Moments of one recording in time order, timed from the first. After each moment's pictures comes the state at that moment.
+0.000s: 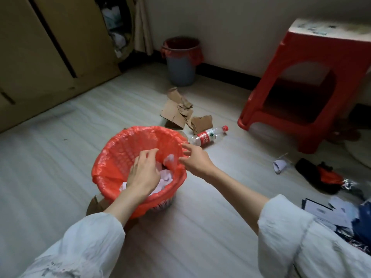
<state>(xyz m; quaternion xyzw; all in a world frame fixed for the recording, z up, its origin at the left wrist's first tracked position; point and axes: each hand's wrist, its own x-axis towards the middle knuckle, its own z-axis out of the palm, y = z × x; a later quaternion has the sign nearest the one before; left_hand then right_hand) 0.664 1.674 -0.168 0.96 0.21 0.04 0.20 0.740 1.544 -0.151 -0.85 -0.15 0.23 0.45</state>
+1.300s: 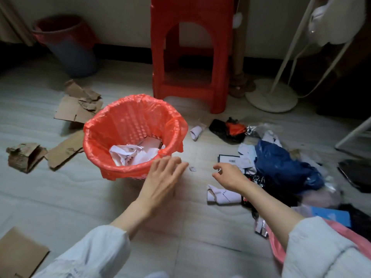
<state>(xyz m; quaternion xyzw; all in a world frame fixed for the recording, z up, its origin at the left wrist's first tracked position) 0.706 1.406 -0.235 0.93 -0.32 0.16 0.08 0.723 1.195 -0.247 -0.93 0.08 0.24 0.28</state>
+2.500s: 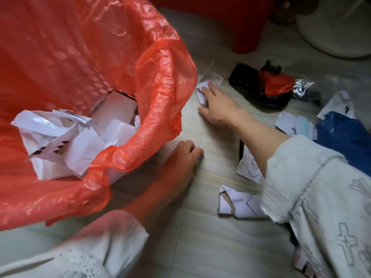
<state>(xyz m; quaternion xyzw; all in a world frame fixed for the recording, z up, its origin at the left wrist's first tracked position) 0.816 1.349 -0.448 0.94 -0.20 -0.11 0.25 0.953 1.201 -0.435 -0.98 -0.08 0.17 0.10</state>
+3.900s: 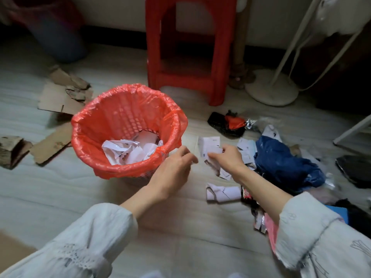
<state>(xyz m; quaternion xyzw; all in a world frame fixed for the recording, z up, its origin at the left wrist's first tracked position) 0.742 1.381 -0.246 0.91 -0.28 0.01 0.30 0.760 1.207 -0.255 -0.83 0.24 0.13 0.48</state>
